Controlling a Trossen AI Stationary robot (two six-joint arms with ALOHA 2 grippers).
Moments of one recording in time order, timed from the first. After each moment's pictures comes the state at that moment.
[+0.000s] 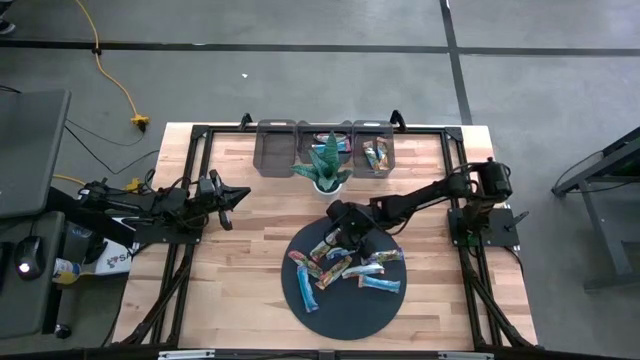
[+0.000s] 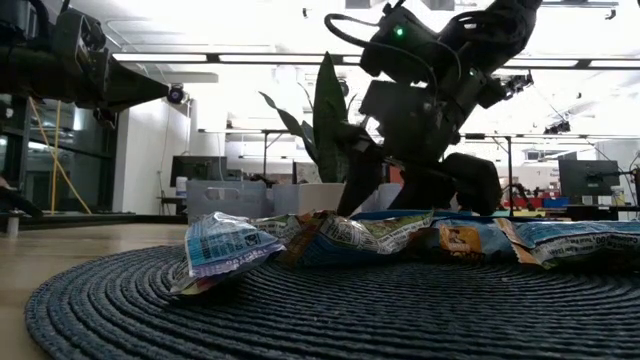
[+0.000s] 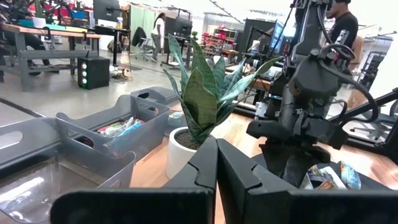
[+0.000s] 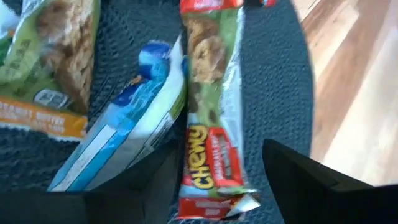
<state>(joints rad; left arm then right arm) -0.20 0.02 0.01 0.06 -0.57 -0.15 0.06 1.82 0.92 0.03 -0.09 -0.74</state>
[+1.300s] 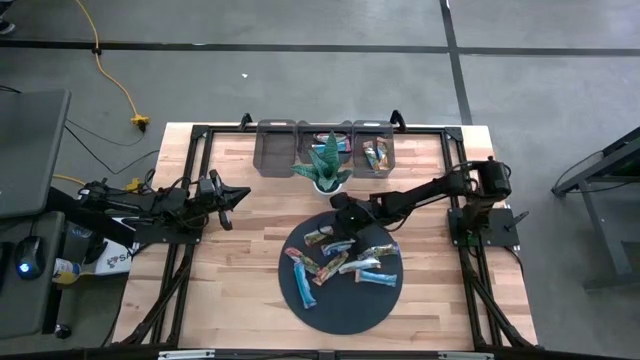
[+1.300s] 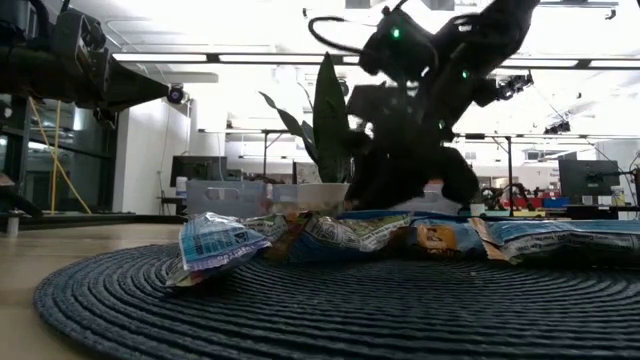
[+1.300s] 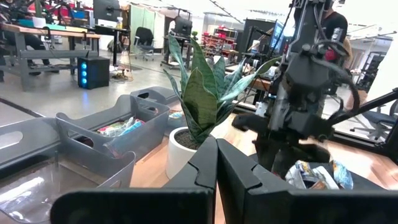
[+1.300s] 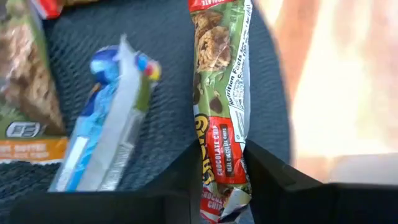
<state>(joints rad) -0.20 0.02 0.01 0.06 -0.57 -0.15 0.02 1.81 0.92 0.04 -0.02 -0.49</state>
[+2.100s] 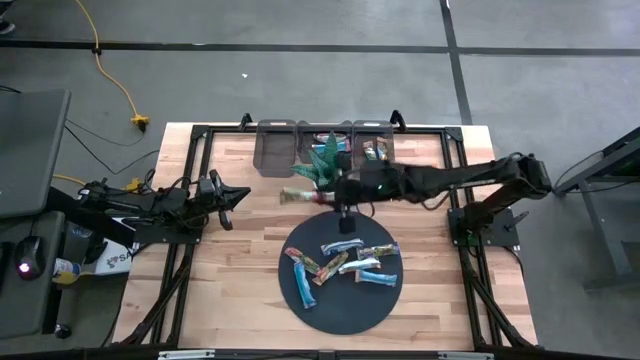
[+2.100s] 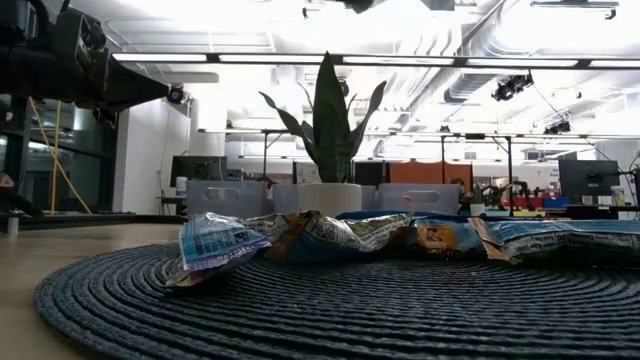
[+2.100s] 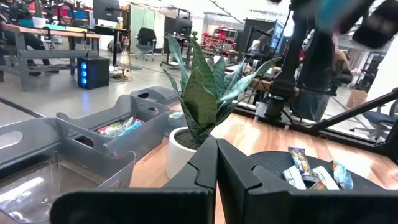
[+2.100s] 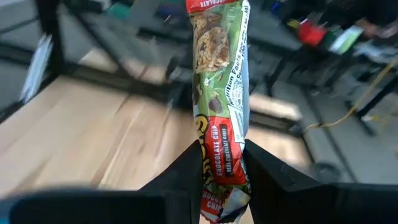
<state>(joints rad) -0.20 0.02 0.01 0.06 -0.57 -0.15 0.02 1.51 1.26 -0.03 0.04 -0.25</state>
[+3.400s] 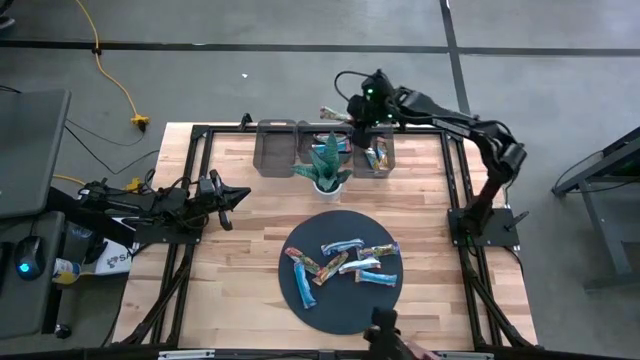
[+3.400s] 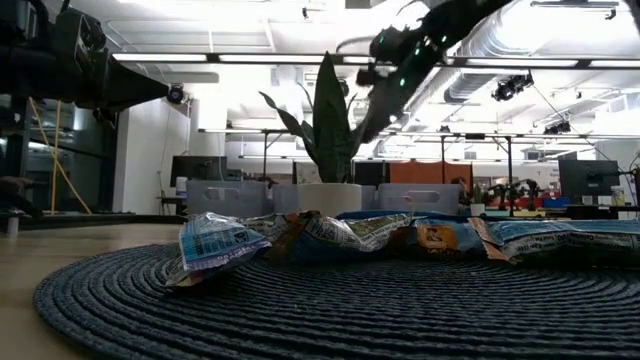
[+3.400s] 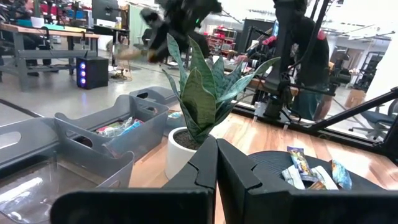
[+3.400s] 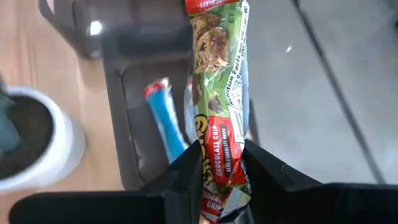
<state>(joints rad) -0.20 0.02 0.01 0.06 -0.56 -0.15 -0.68 1.76 1.47 -0.53 -0.12 -0.43</state>
